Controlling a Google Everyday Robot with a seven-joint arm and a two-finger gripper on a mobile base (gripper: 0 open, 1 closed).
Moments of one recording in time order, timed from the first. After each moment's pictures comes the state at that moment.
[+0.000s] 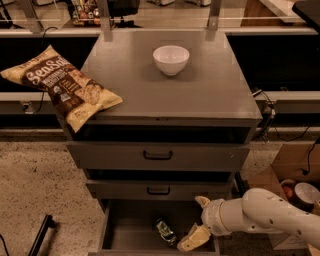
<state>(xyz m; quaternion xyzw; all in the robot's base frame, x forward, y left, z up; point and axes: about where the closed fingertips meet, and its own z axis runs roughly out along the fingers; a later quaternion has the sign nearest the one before) 0.412 -0.097 0.520 -0.46 0.80 0.26 0.28</state>
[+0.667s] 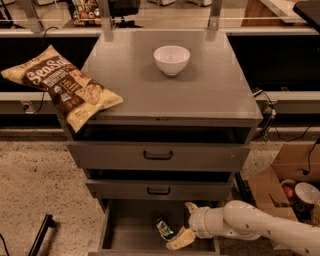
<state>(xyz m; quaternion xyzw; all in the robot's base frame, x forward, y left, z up) 0.441 -0.071 0.422 -0.44 0.80 0.28 0.30</state>
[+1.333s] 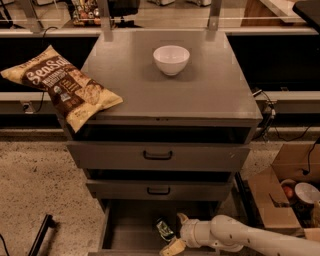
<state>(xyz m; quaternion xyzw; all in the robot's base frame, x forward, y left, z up) 0.448 -0.047 0.301 -0.43 0.80 0.29 0.31</state>
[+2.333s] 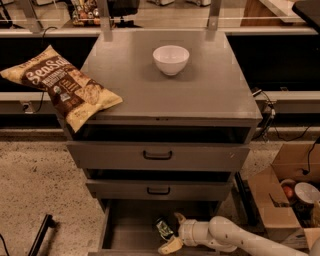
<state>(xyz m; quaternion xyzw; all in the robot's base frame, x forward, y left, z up) 0.469 -0.040 0.256 -0.42 0.78 0.32 0.34</state>
